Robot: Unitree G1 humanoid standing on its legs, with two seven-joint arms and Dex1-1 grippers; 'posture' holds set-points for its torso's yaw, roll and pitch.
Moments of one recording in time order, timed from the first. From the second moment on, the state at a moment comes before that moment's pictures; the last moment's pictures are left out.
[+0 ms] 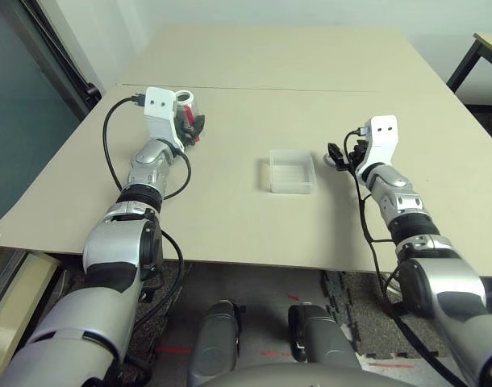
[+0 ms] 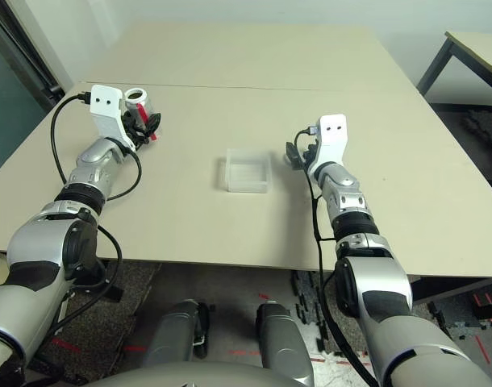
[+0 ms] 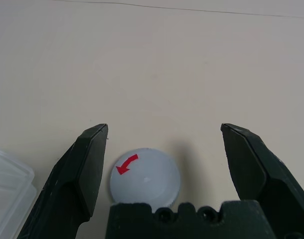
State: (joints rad) left arm -1.02 0.36 0.19 1.25 -0.11 -0.20 -0.40; right arm -0.77 -0.28 -0.15 0.92 0.16 0.02 0.29
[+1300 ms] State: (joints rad) left arm -1.44 0.43 -0.46 1.31 0.59 -0.38 -0.37; right arm -0.53 -0.75 -0.12 0.09 0.37 0.57 0.97
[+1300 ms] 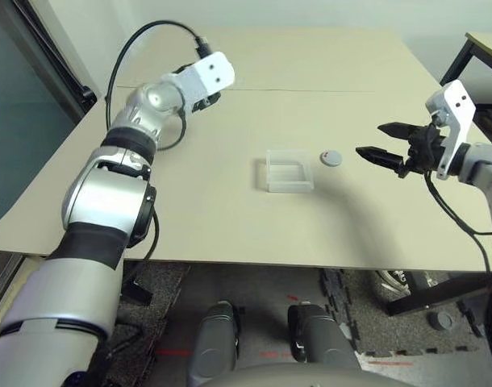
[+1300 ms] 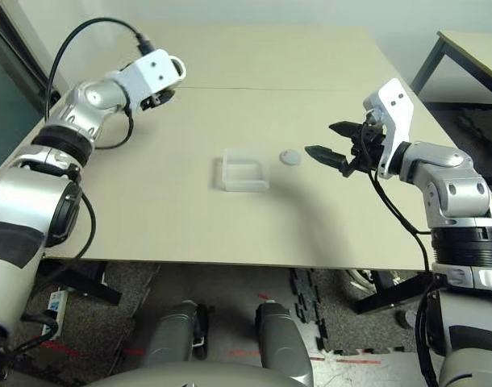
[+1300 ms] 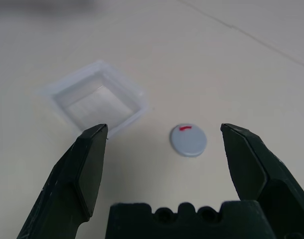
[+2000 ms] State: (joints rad) left arm -1.49 0.23 -1.00 1.36 1.15 -0.51 -0.03; right arm -0.55 -0.62 -0.01 0.02 0.37 0.59 0.95
